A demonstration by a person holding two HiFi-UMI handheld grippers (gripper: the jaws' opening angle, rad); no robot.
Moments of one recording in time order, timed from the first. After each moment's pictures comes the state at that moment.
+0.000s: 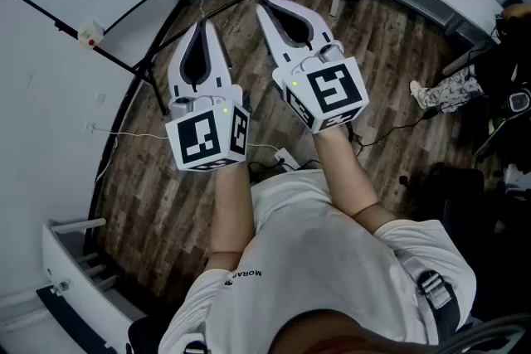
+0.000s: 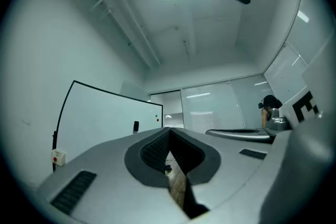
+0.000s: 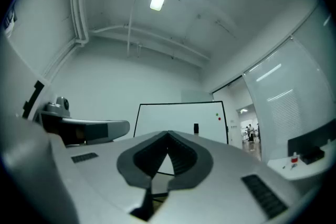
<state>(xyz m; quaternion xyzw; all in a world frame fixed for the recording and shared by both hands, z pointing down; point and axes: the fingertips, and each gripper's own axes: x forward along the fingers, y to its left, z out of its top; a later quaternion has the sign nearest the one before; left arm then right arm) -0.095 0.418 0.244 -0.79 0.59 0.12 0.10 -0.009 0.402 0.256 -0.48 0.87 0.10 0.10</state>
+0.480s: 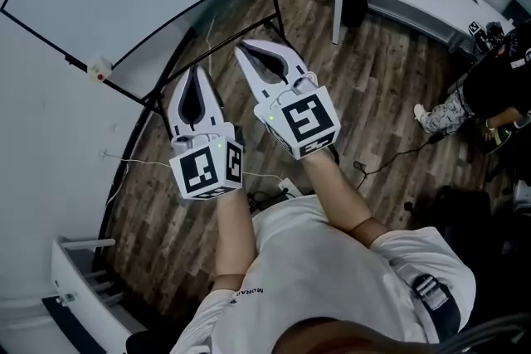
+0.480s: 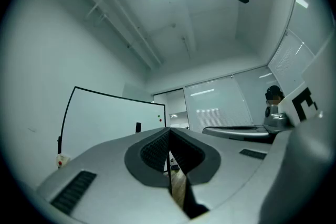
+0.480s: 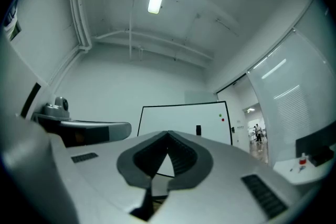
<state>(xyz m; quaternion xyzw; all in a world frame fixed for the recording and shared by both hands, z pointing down) -0.036 0.420 0.250 -0.77 0.63 0.09 0.10 0.039 0.398 0.260 -0.44 0.89 0.09 0.10</state>
